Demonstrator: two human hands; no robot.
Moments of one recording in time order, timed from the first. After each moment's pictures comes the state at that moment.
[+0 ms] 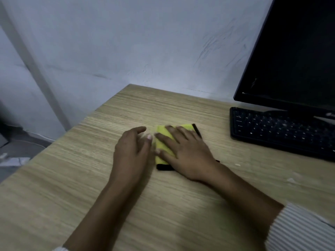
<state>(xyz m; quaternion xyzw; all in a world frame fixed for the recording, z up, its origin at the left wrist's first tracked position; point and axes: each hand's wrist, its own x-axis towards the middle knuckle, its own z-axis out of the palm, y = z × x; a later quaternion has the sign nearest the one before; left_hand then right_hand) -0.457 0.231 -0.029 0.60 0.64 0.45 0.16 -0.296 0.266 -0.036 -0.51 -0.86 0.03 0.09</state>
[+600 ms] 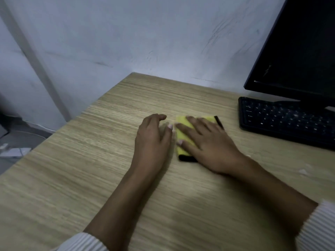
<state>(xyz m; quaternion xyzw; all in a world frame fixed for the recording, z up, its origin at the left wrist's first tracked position) -0.440 0.241 -0.035 0.64 0.60 0.45 0.16 -0.271 0.262 -0.040 -0.54 -0.84 0.01 0.06</state>
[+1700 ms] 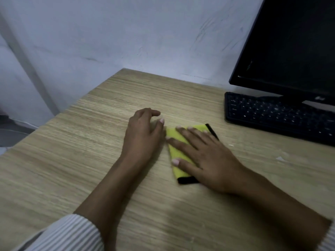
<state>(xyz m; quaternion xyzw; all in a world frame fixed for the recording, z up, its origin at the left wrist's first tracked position) -0.440 0.243 -0.043 0.66 0.60 0.43 0.14 -0.254 0.201 -0.029 -0.49 -0.87 0.04 0.02</state>
